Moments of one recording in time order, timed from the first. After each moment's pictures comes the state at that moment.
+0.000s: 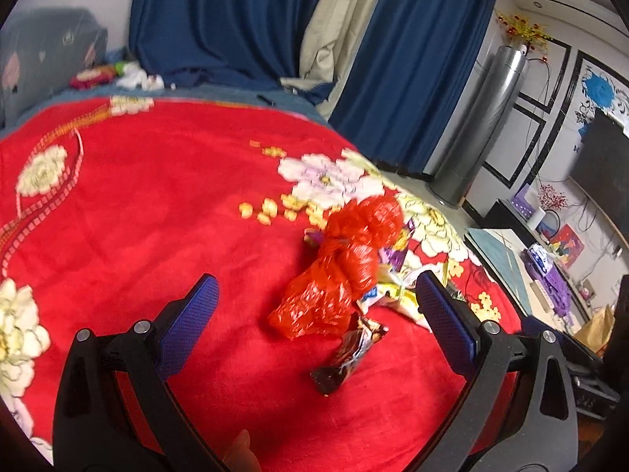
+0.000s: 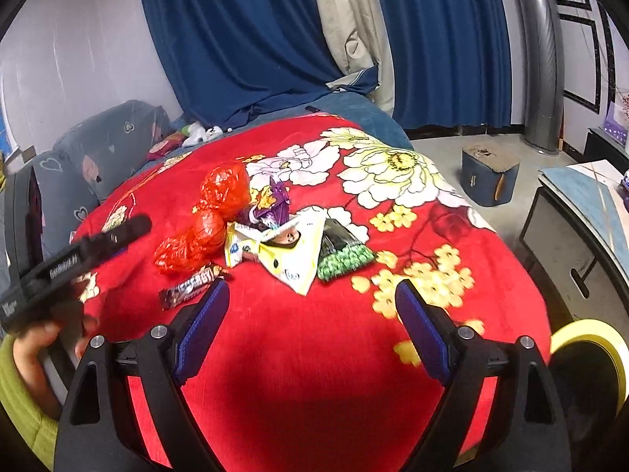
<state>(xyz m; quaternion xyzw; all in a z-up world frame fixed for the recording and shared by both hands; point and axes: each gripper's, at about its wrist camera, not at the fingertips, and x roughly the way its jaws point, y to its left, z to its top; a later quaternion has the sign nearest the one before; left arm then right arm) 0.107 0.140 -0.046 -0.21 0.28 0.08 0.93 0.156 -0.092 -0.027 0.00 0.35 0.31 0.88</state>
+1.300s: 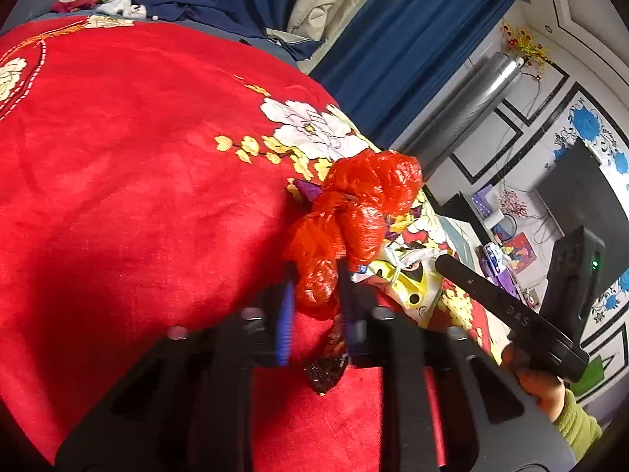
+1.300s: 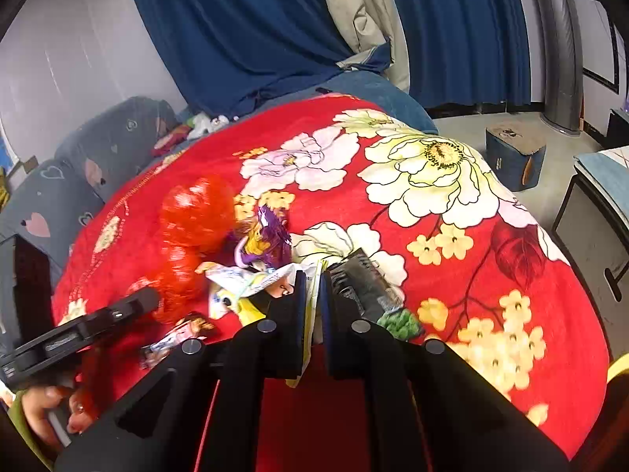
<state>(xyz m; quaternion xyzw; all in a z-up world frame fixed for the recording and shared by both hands) 0.124 0.157 -0.082 -0.30 0.32 -0.01 0.90 0.219 -0.048 -0.048 0.02 0.38 0.34 0.86</state>
